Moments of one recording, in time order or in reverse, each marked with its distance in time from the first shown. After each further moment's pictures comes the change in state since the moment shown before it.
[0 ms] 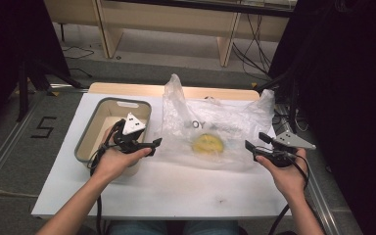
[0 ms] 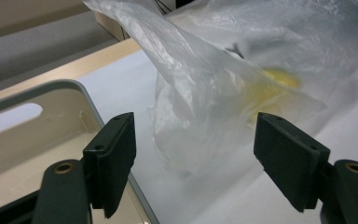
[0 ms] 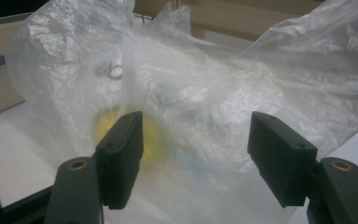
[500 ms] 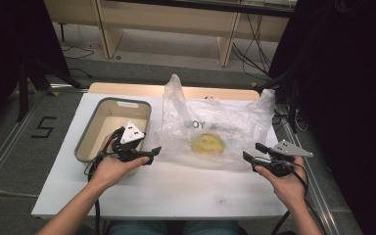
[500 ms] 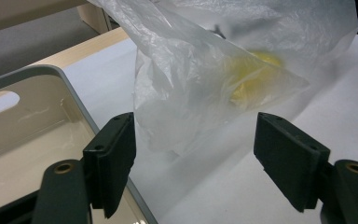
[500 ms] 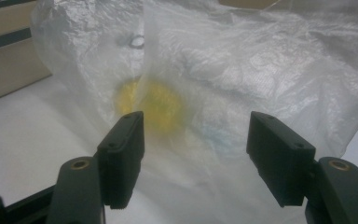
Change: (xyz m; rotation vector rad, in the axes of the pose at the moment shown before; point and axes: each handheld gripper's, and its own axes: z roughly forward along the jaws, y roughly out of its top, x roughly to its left) left arm -0.004 -0.017 -0.003 0.006 -0.050 0.032; right arm 0.006 -0.023 -0.004 0.050 0.068 0.011
